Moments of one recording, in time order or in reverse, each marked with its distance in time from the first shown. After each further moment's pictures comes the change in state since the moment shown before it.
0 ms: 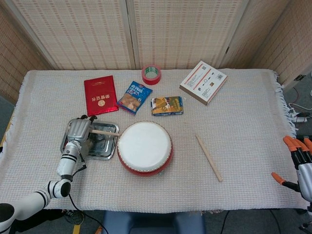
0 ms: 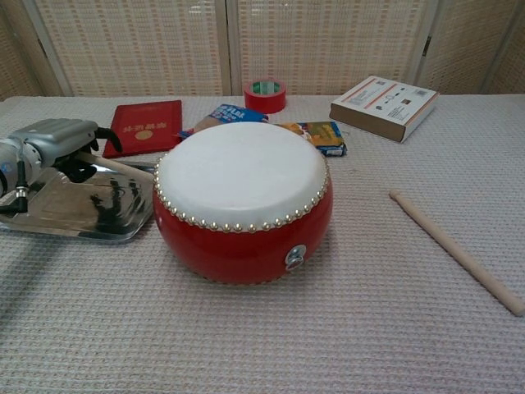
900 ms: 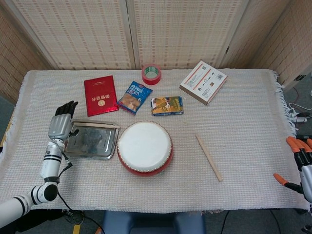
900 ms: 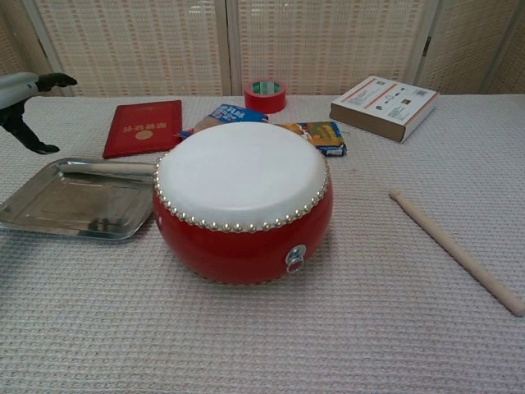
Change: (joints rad) left arm 0.107 0.222 -0.085 -0.341 -0.078 0.130 -0.075; right arm -0.010 0.009 -0.003 0.004 -0.007 0.021 0.019
